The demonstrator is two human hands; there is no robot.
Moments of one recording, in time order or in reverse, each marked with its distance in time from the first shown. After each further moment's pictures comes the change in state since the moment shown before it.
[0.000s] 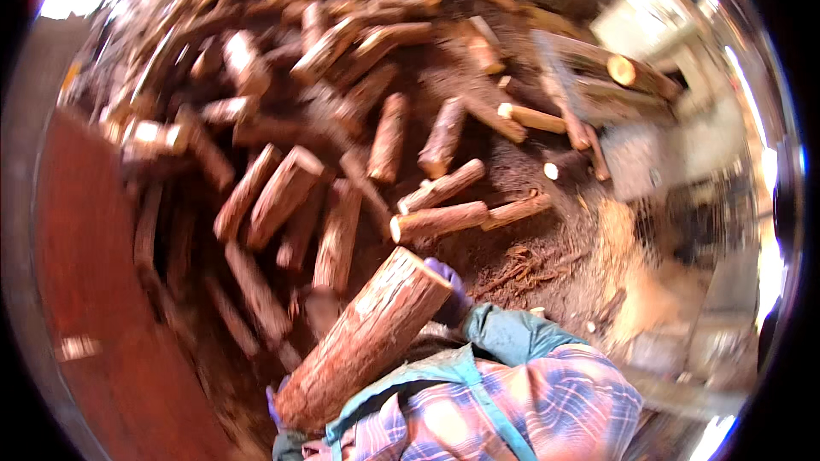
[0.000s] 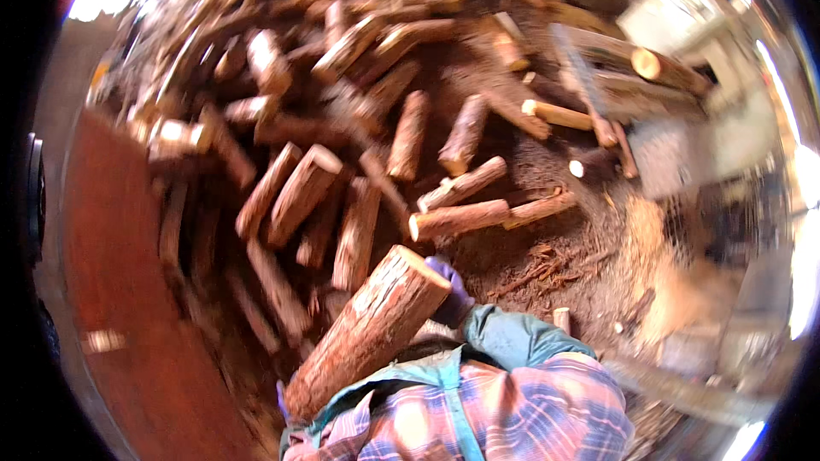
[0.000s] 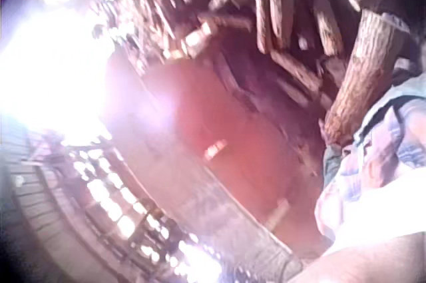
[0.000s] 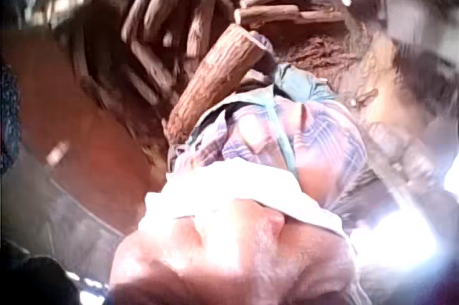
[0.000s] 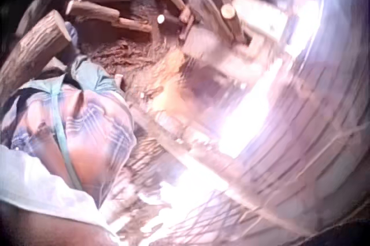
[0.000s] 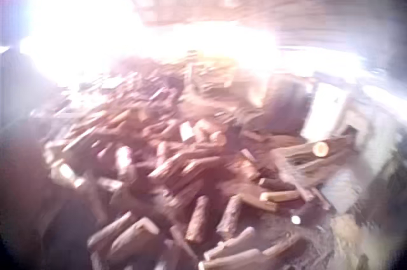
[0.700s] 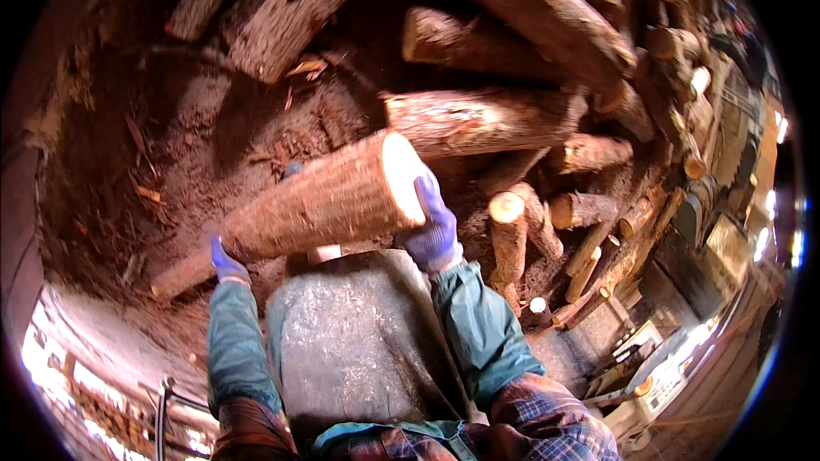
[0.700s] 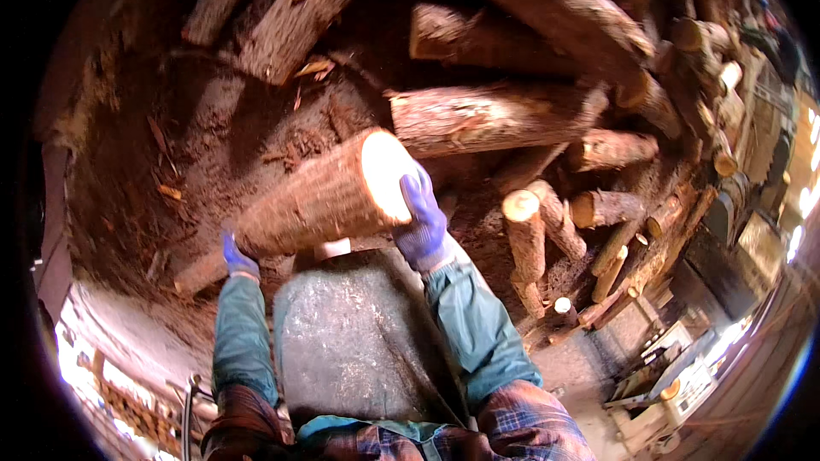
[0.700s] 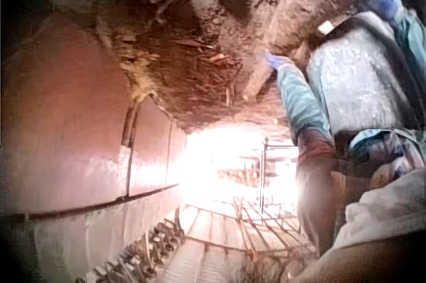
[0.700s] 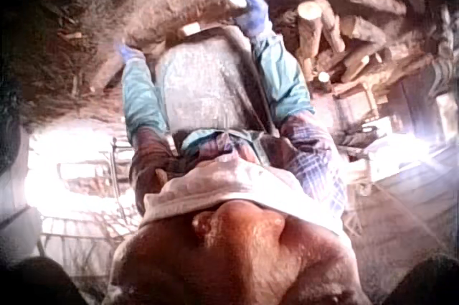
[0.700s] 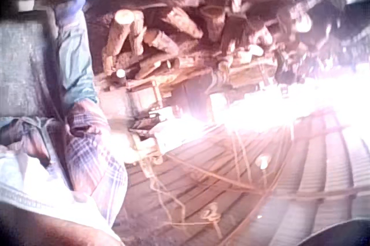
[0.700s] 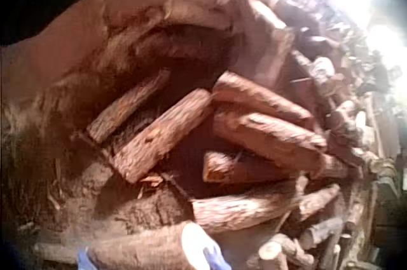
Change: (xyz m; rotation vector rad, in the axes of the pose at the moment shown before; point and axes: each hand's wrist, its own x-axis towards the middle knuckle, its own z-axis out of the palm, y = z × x) left_hand 0.243 -0.305 -0.306 -0.742 1.012 0.413; right_hand 0.306 0.291 -0.275 -1.389 -0.489 0.347
